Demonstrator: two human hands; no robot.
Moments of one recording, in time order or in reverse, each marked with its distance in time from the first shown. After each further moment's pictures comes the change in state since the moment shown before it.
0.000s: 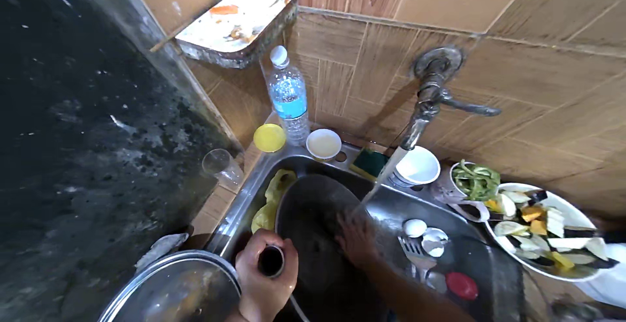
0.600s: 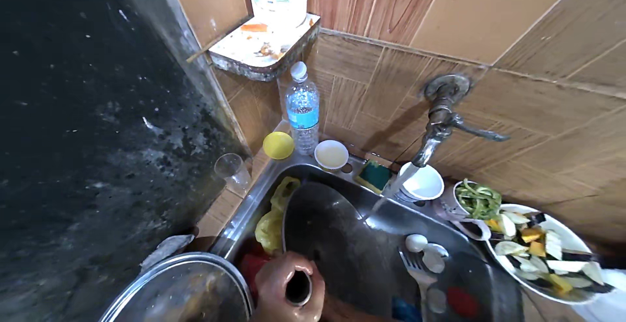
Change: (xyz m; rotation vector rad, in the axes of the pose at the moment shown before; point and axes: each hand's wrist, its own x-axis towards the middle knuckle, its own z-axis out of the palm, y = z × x) left_hand -0.011 0.009 0.003 -0.041 -0.069 0.201; right_hand -0.111 -0.075 -0.027 0.689 -0.461 -0.388
